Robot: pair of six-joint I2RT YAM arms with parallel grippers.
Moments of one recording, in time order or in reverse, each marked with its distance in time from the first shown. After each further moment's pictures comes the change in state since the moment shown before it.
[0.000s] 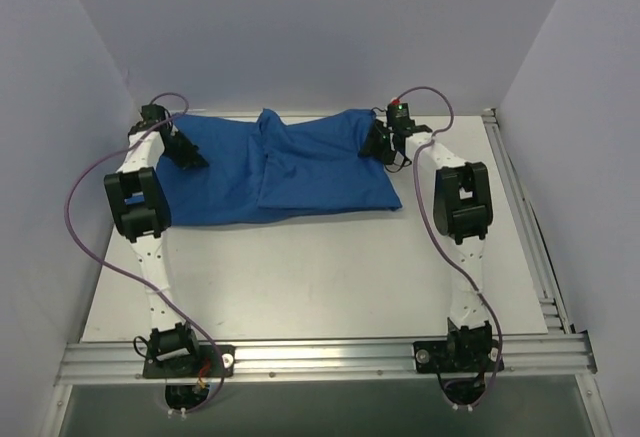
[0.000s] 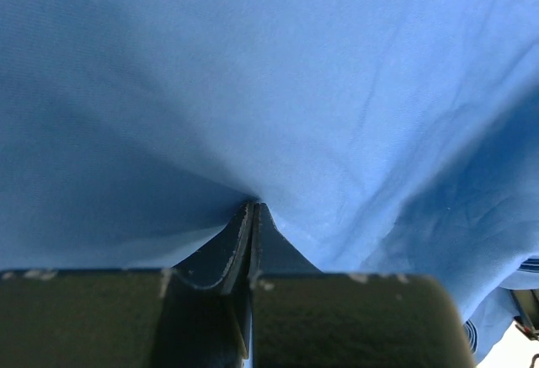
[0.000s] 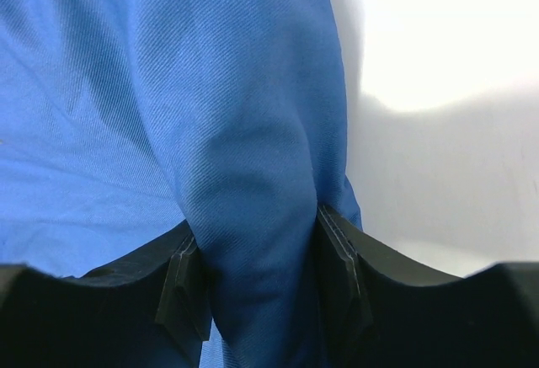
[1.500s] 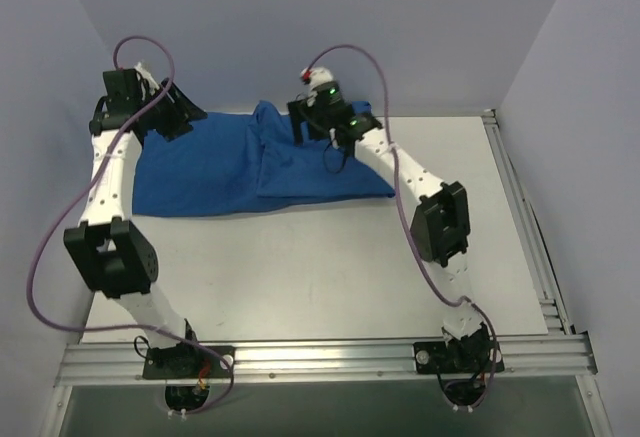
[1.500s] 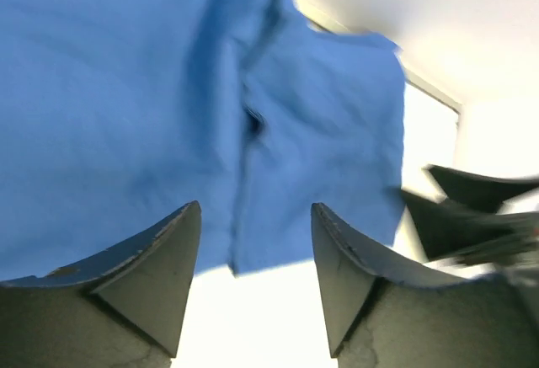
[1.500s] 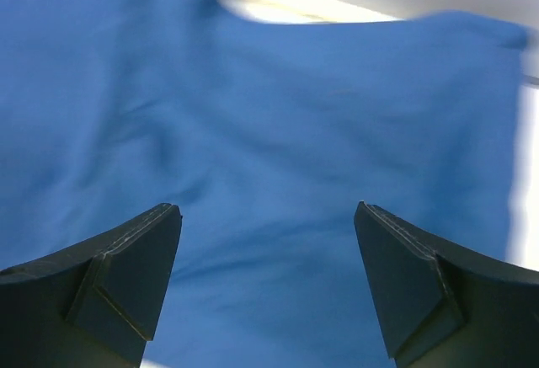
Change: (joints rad) left arm -0.040 -0.607 -0.213 0.038 0.067 0.048; right arm 0.302 -0.095 0.321 -0.097 0.261 -0.381
